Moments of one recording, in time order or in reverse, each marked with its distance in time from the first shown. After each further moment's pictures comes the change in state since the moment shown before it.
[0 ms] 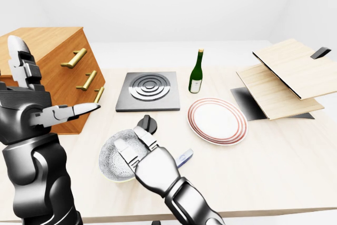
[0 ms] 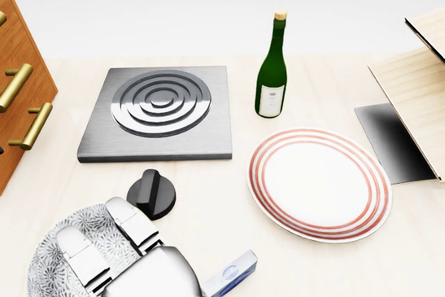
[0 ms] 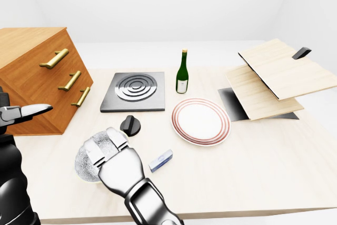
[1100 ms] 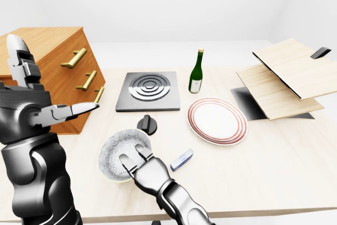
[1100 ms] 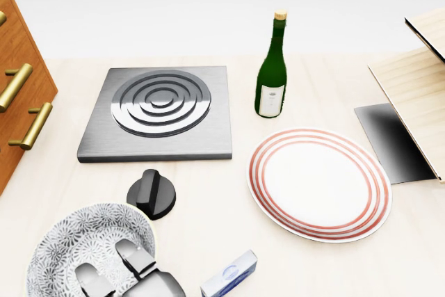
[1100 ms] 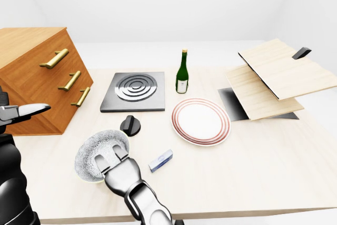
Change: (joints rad) left arm -0.005 0.004 0.002 0.000 -0.023 0.000 0.004; right arm -0.043 0.070 -0.041 0.413 0.075 -0.002 -0.083
